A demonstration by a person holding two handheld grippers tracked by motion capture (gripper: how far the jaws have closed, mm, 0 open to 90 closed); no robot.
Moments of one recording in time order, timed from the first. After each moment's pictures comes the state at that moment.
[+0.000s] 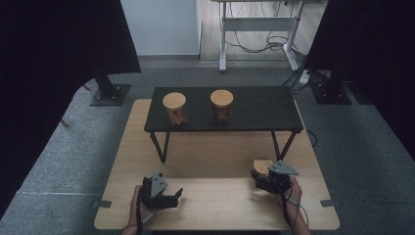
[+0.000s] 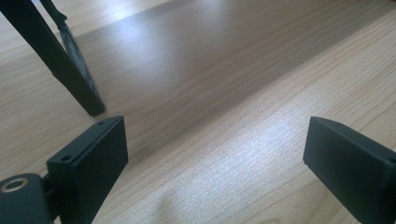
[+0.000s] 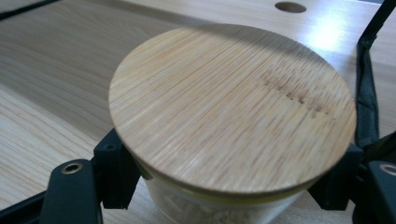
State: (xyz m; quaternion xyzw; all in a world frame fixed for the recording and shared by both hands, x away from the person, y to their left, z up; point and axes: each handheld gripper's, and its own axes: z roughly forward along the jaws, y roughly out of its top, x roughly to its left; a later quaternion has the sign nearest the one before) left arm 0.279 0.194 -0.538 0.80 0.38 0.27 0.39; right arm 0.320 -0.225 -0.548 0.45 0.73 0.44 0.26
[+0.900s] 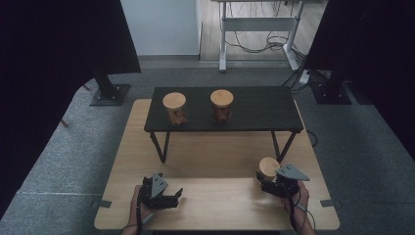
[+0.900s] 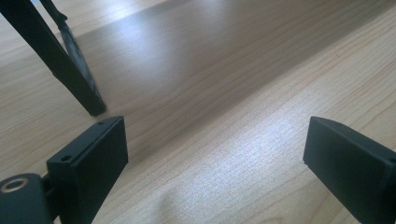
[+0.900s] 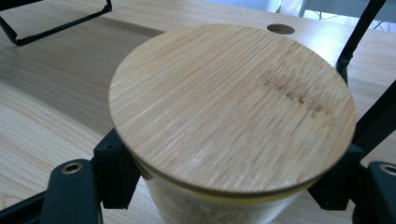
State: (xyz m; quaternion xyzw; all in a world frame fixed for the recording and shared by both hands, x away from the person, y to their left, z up) left arm 0.279 0.194 -0.538 0.80 0.38 0.27 0.38; right arm 0.298 -0.236 -0.529 0.44 0.72 0.46 0.27
